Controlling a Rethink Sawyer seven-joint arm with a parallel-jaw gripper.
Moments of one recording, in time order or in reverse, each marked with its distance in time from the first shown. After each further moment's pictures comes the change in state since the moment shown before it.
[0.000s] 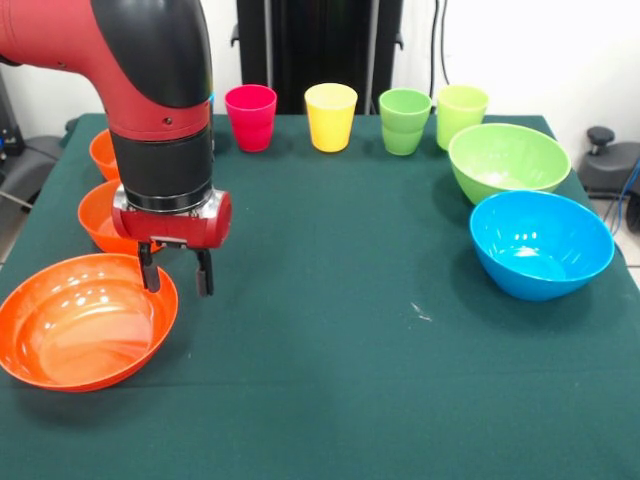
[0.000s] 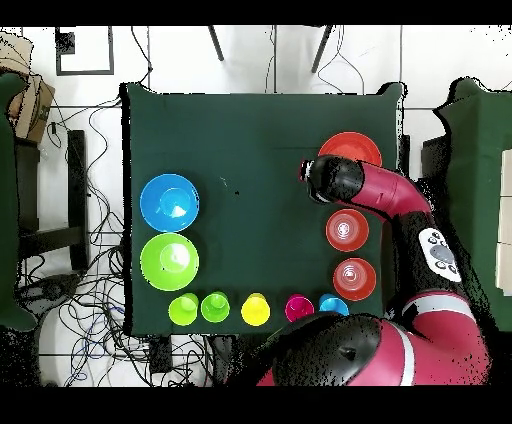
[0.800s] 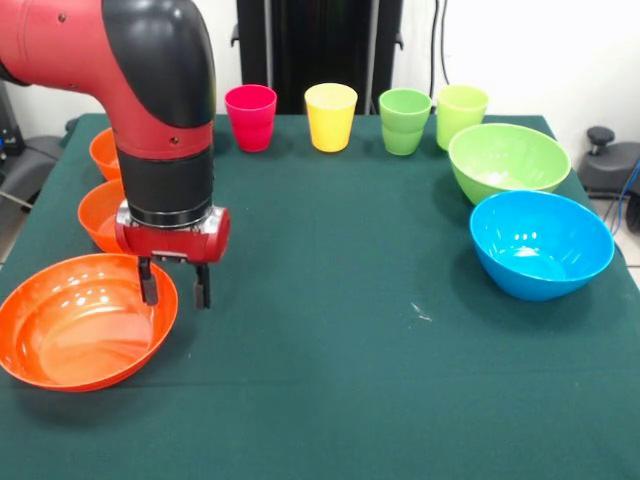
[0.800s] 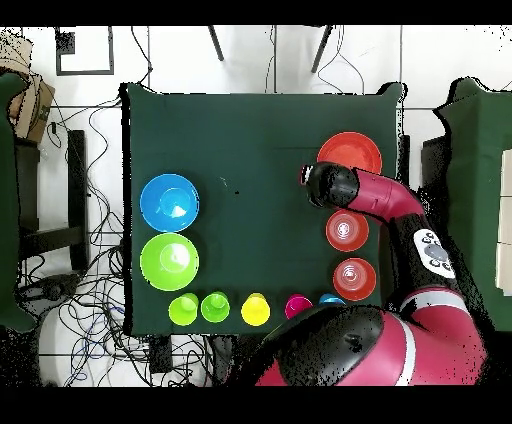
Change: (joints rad) arm -0.010 0.044 0.000 0.000 -0.054 -0.073 0.000
